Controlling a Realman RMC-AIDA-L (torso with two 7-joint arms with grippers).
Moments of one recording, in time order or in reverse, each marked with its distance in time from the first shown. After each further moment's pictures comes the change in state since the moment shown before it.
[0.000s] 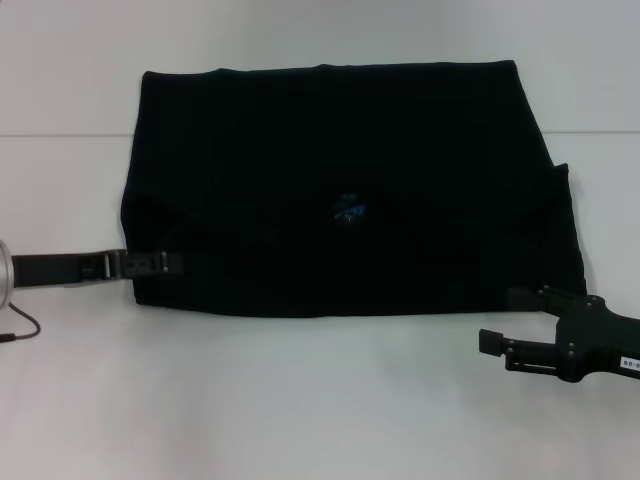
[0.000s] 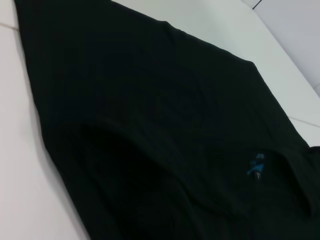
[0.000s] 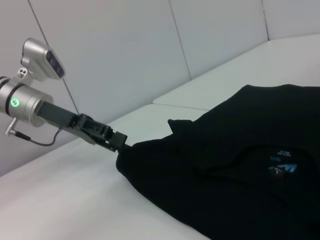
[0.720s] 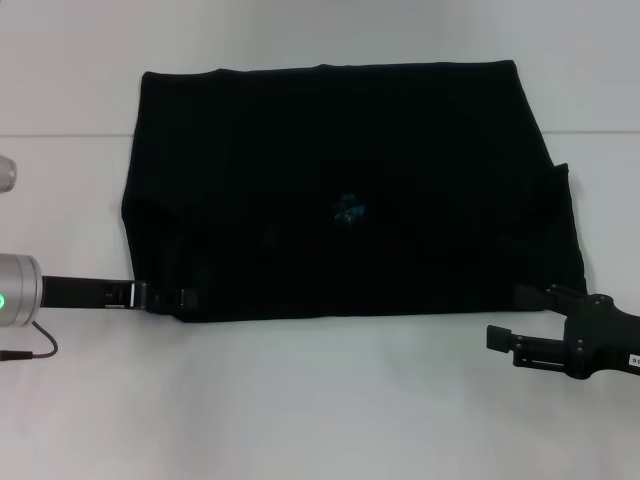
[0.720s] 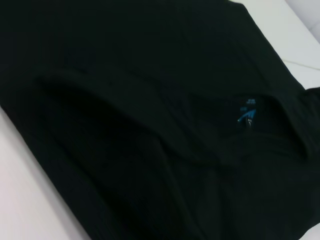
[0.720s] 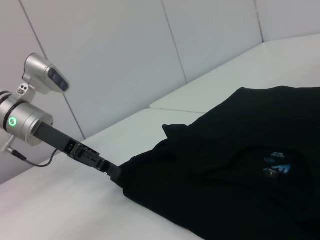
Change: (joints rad) left arm -0.014 -0.019 0.114 0.012 0.037 -0.003 -0.002; right arm -0.007 -0.007 0.004 -0.007 0.008 -0.012 0.028
